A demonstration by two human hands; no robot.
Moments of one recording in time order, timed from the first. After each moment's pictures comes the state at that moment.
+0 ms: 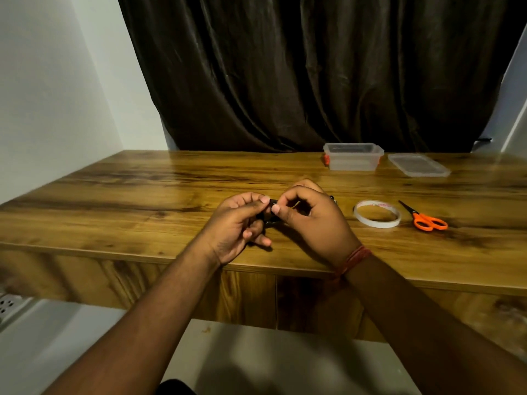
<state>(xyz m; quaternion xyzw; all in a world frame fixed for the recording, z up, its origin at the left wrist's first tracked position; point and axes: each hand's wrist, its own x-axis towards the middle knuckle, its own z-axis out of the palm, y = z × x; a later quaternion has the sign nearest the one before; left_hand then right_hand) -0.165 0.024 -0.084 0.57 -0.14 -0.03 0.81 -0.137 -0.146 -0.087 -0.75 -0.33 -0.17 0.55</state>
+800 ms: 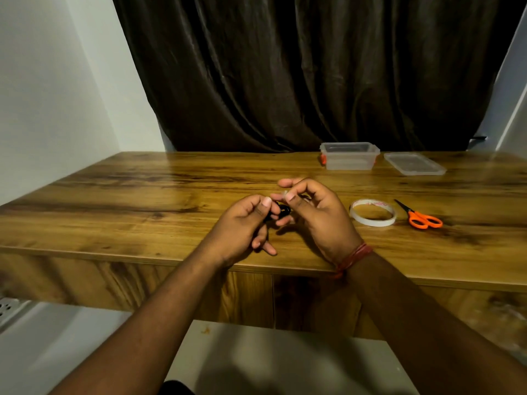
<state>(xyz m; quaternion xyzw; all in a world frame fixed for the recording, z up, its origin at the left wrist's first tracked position) -0.168 0.012 -0.091 0.70 -0.18 0.04 0.69 -0.133 -0.151 -0.092 -0.60 -0.30 -0.03 0.74</state>
